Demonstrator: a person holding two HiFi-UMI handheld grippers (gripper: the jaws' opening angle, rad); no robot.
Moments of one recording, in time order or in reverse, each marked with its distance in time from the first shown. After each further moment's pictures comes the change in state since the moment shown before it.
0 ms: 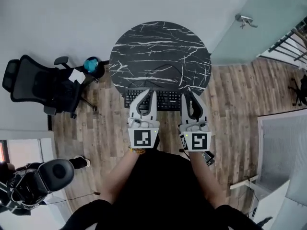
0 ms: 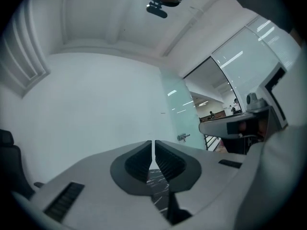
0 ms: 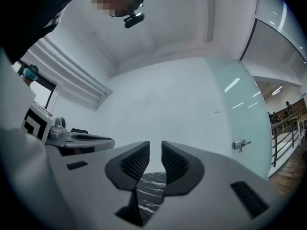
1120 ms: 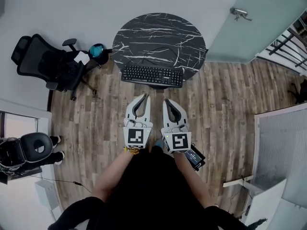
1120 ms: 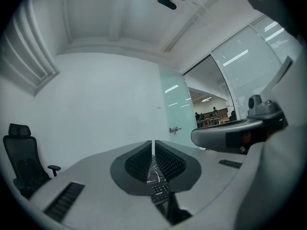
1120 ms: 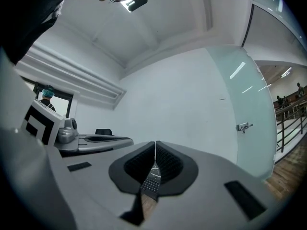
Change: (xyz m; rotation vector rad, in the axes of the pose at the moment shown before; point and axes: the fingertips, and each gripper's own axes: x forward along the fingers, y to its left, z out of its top) left arm -0.159 -0.099 -0.014 -0.044 0.083 0.049; right arm -0.167 0.087 -0.025 0.101 0.093 0.141
